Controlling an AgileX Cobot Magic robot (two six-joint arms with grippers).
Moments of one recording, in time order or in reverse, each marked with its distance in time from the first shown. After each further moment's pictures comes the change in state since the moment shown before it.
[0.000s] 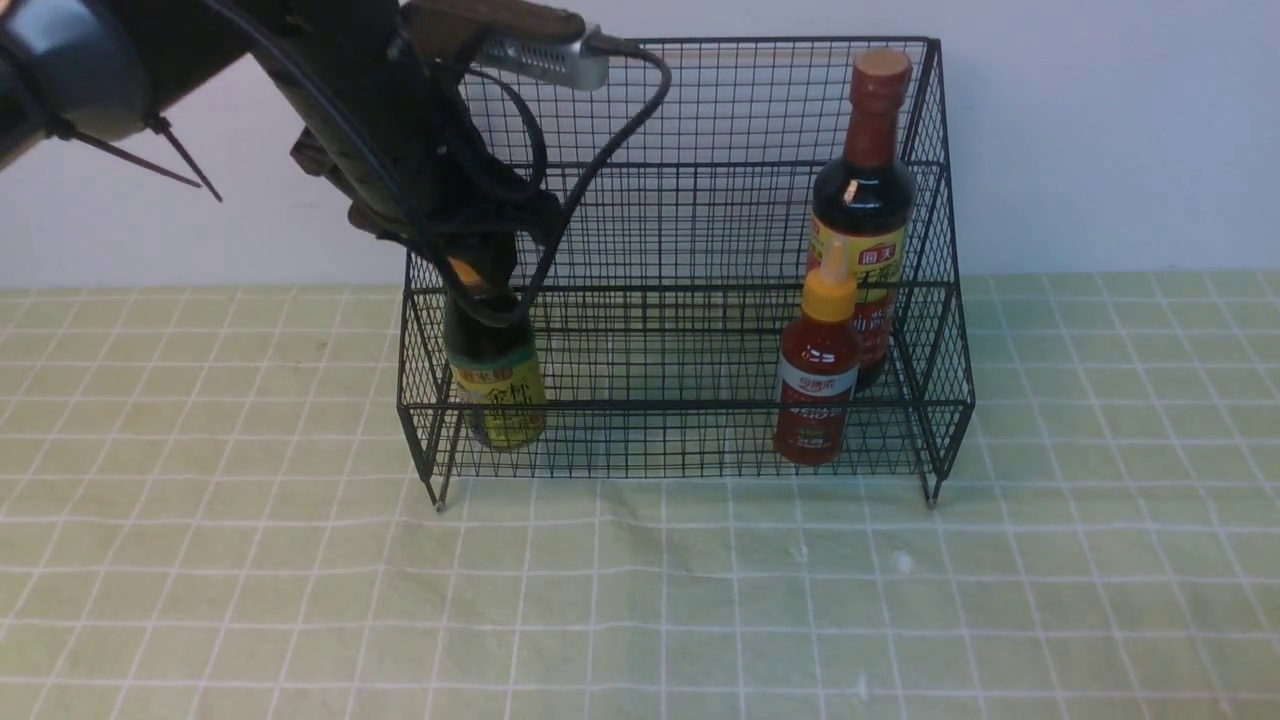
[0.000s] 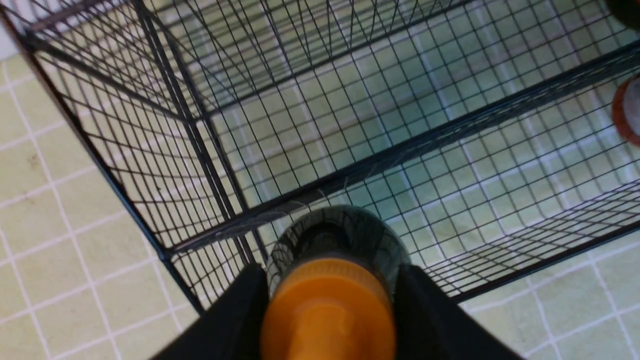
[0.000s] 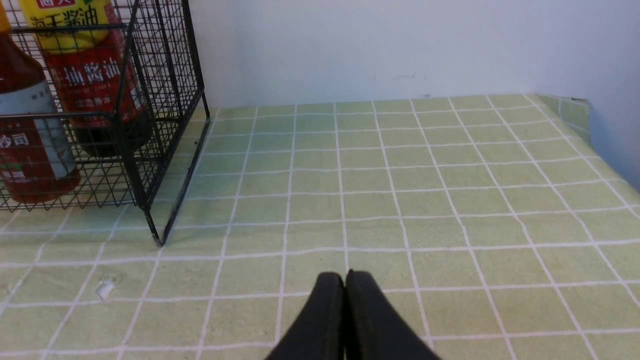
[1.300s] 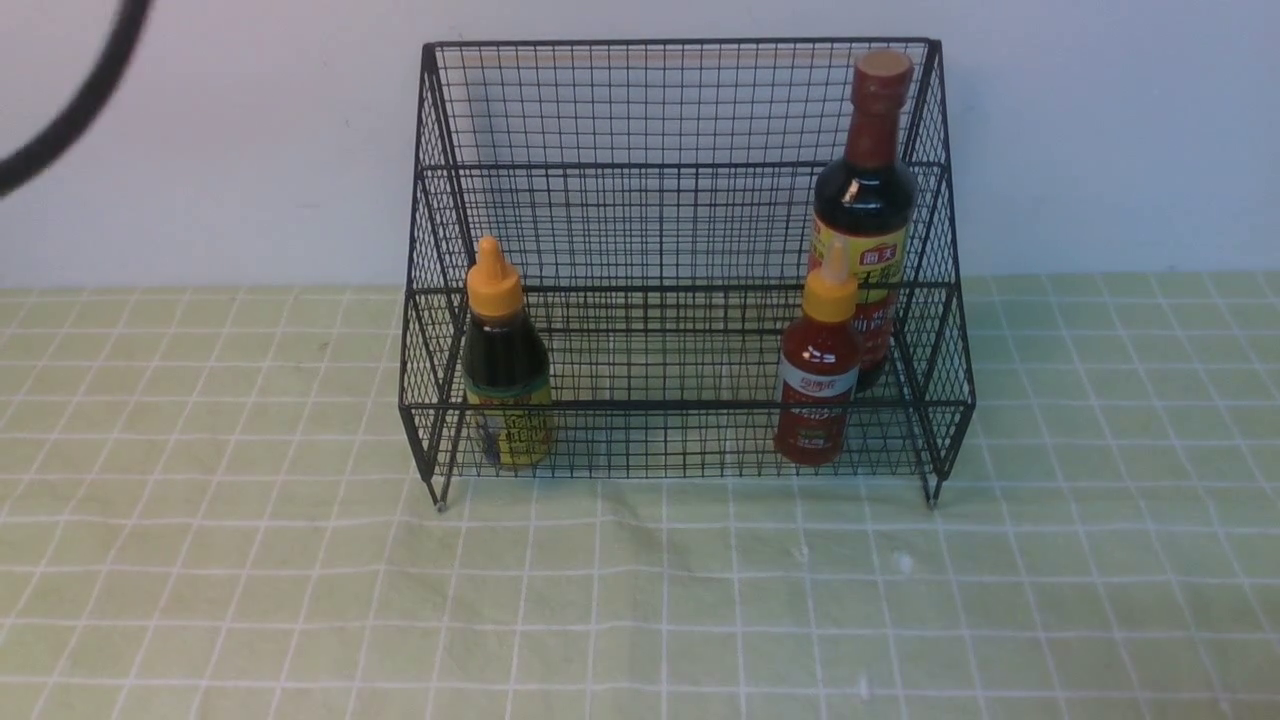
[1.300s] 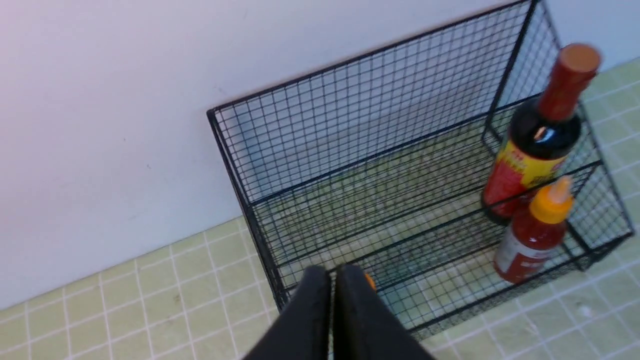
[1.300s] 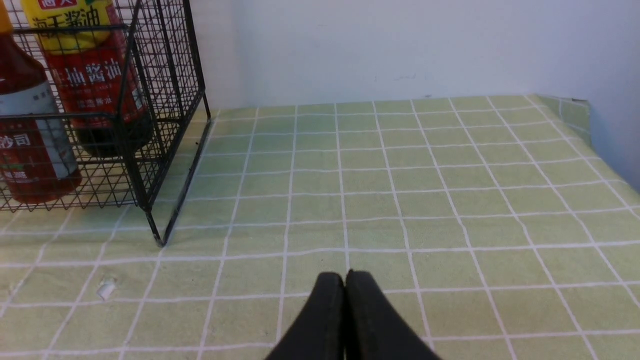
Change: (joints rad) right arm 0.000 0.000 0.000 0.000 0.000 -0.001; left arm -0.001 -0.527 -0.059 0.016 0.021 0.003
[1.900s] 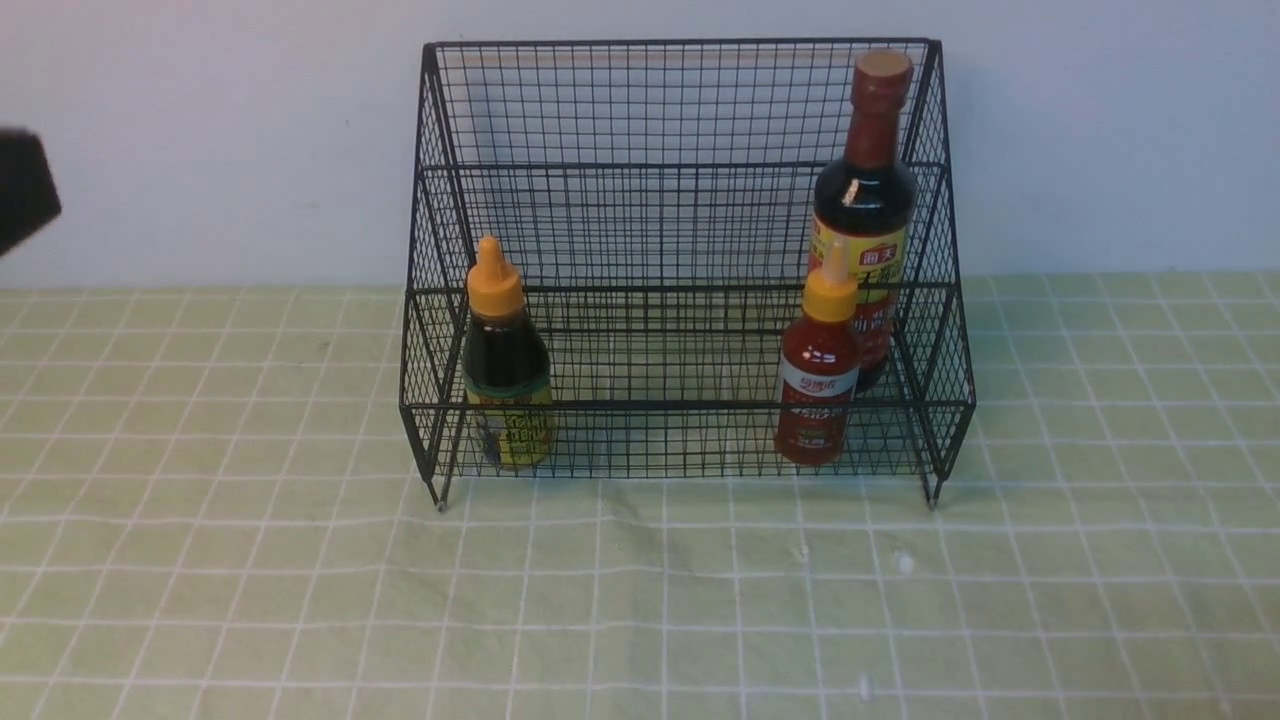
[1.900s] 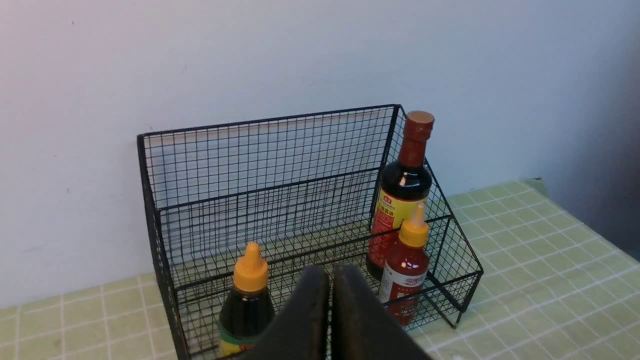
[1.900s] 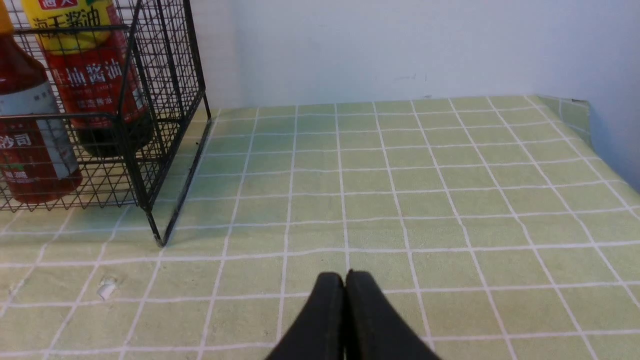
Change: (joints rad) right arm 0.000 0.000 0.000 0.000 0.000 0.000; left arm 0.000 -0.751 0.898 -0.252 -0.519 0.024
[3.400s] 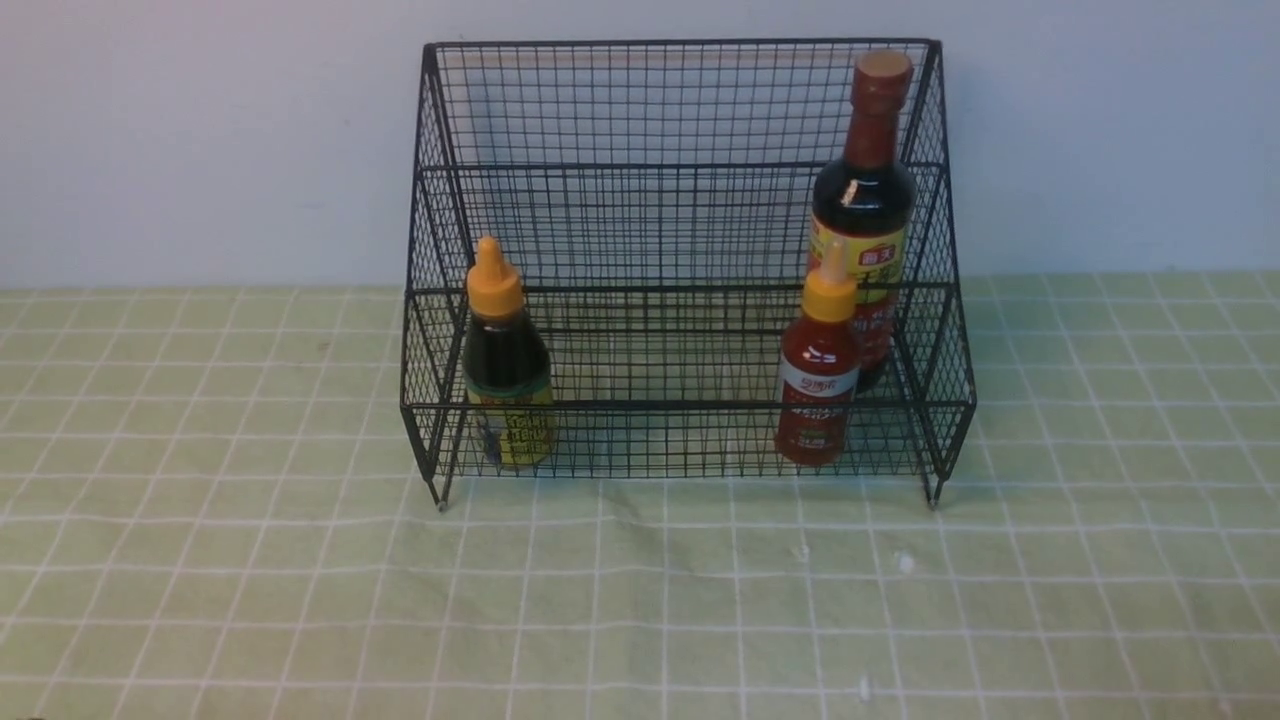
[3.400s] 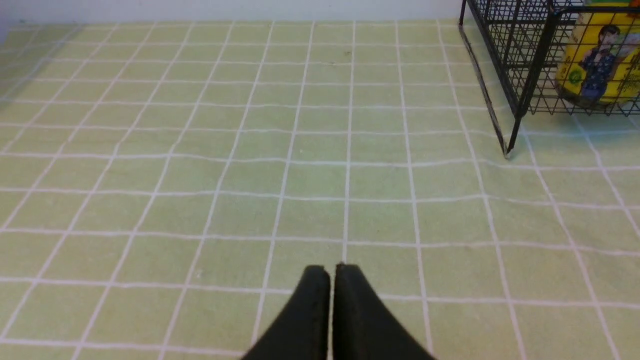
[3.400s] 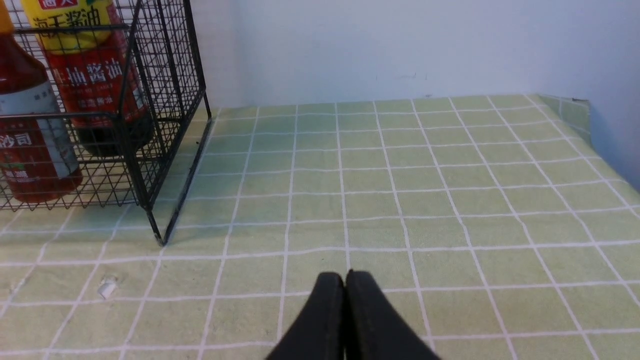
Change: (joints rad) right arm -0.001 0.000 0.000 0.000 0.002 0.000; left arm 0.392 -0.581 0.950 0.252 -0.220 -0.102
